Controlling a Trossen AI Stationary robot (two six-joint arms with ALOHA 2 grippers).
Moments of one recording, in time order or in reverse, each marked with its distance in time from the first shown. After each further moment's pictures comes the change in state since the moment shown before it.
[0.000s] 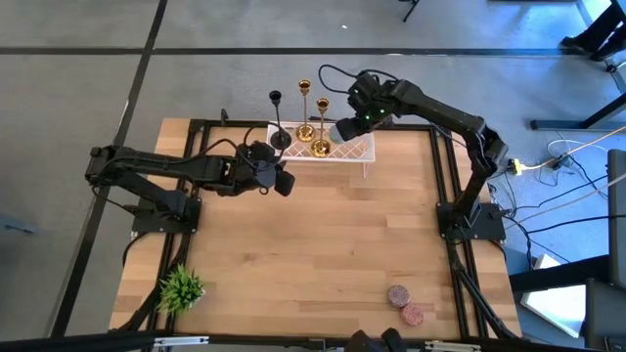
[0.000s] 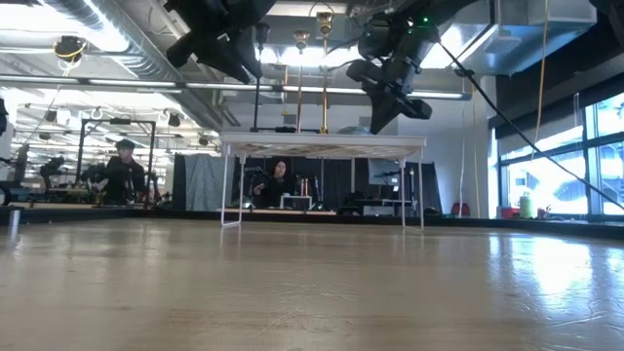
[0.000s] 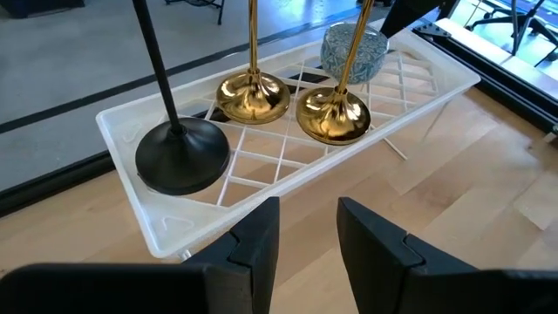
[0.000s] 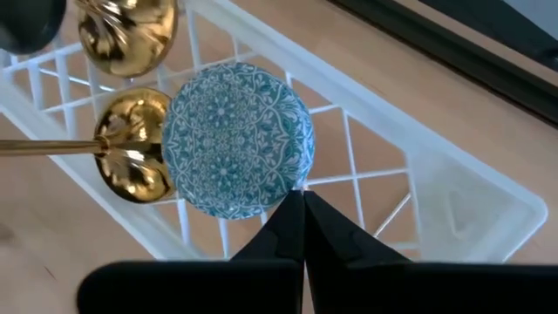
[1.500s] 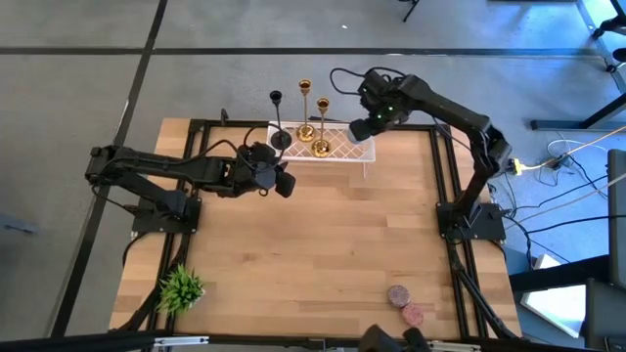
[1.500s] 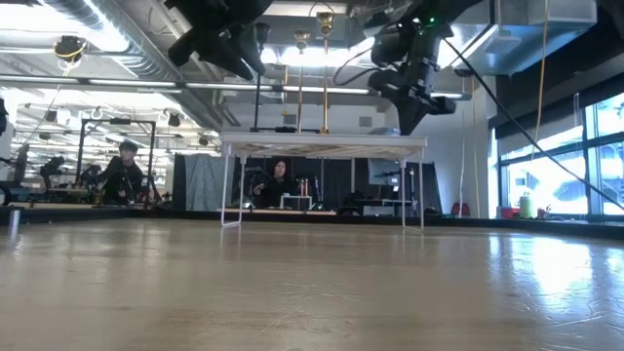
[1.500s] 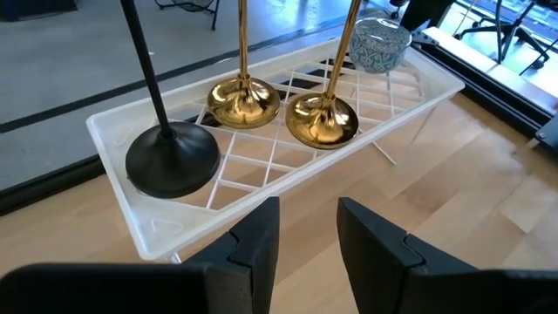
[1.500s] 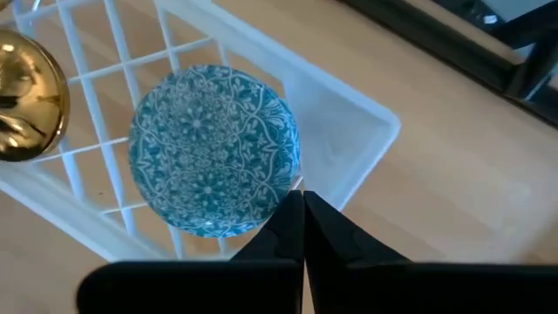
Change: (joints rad) left arm -0.016 0.000 0.000 0.026 -0.008 0.000; right arm -0.059 -0.022 0.000 -0.190 0.083 -0.049
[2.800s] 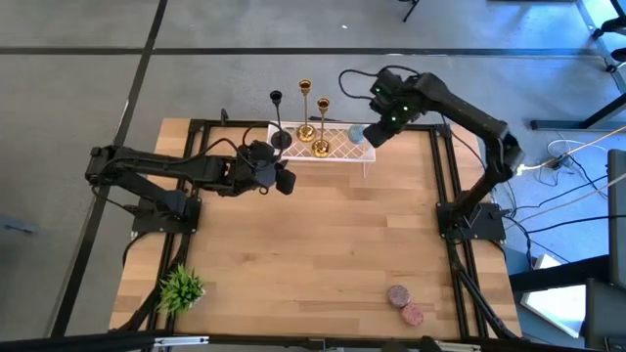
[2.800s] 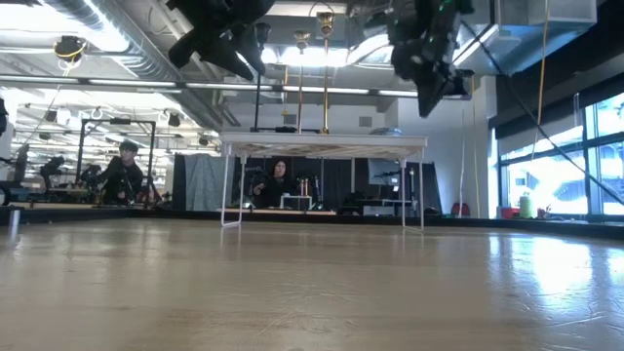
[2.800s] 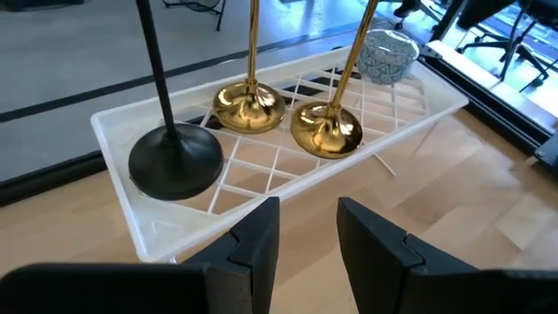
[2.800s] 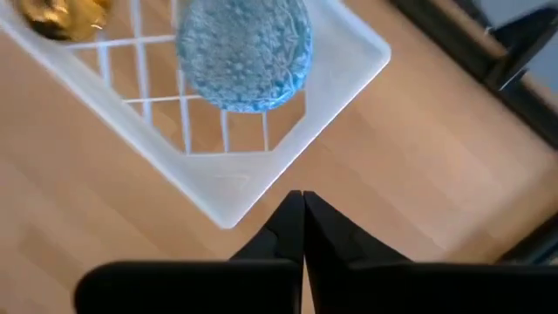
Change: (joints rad) left arm 0.009 0.000 0.000 0.012 -0.007 -0.036; right arm 0.013 -0.116 0.000 -0.136 -0.025 -0.170
